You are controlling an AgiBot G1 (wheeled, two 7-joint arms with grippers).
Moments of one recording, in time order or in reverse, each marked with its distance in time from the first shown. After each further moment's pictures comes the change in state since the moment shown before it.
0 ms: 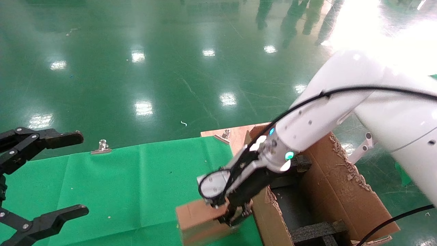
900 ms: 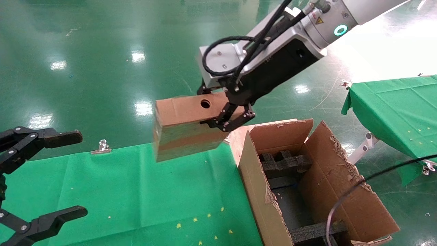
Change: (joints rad) left arm 0.000 0.000 0.000 0.000 0.000 0.000 0.000; right arm 0.464 0.010 -0.181 -0.284 0.270 -0.016 -0.189
